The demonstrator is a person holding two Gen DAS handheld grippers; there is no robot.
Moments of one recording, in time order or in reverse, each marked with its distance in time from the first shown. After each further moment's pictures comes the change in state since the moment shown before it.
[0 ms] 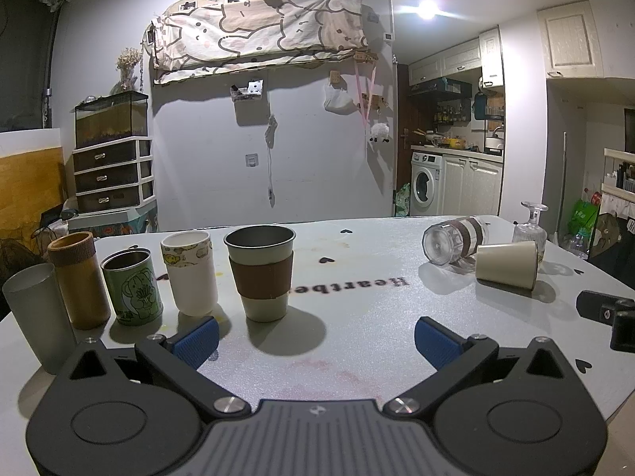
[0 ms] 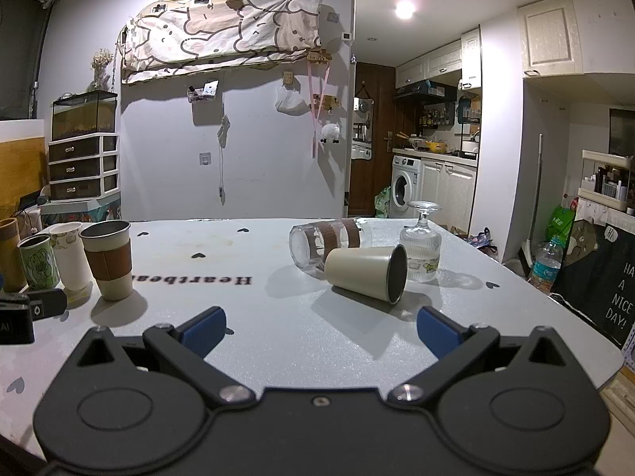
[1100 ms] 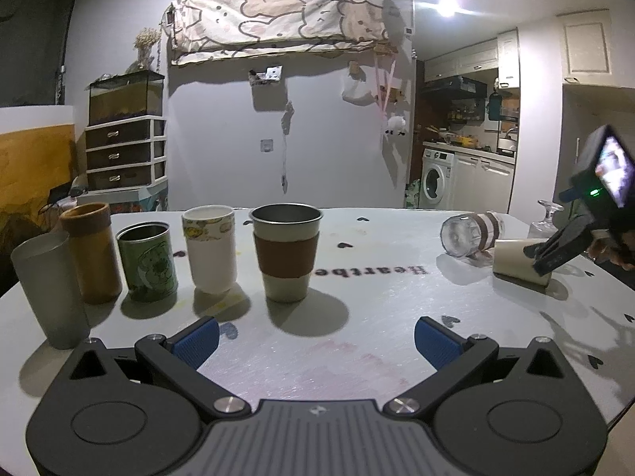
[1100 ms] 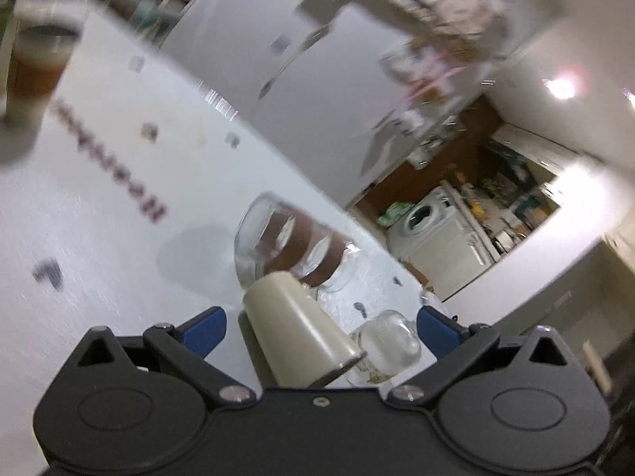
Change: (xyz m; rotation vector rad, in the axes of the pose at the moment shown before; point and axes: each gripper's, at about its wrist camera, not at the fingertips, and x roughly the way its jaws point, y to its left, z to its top) left arm 0.005 0.028 -0.015 -0.056 0.029 0.015; right arm 0.195 0.007 0.062 -0.840 0.216 -0.034
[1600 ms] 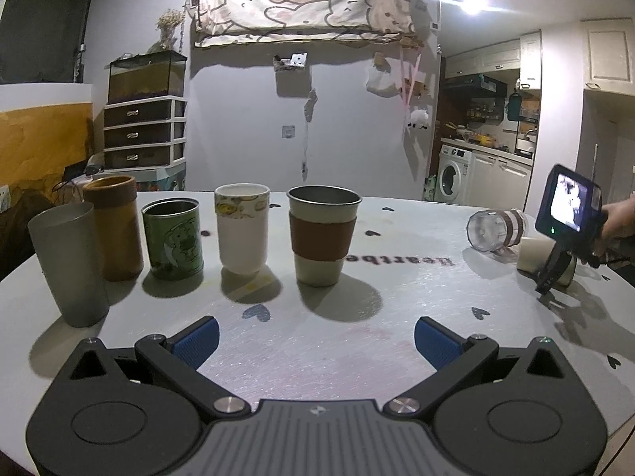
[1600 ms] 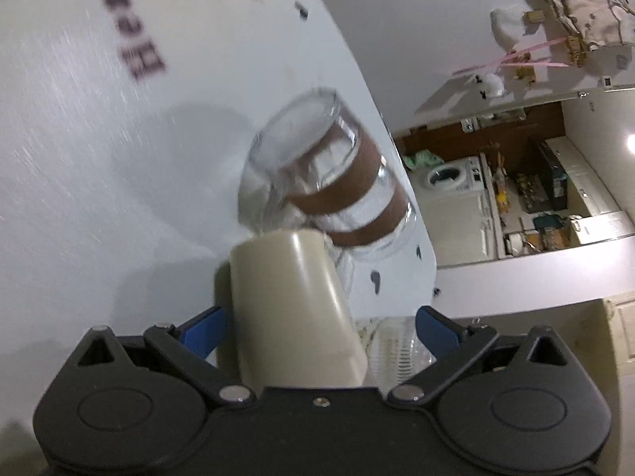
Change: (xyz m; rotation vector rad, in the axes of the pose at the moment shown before) left arm 0.007 0.029 -0.008 -0.050 0.033 0.030; right arm 0.094 0.035 0.012 -0.323 0.279 -0.024
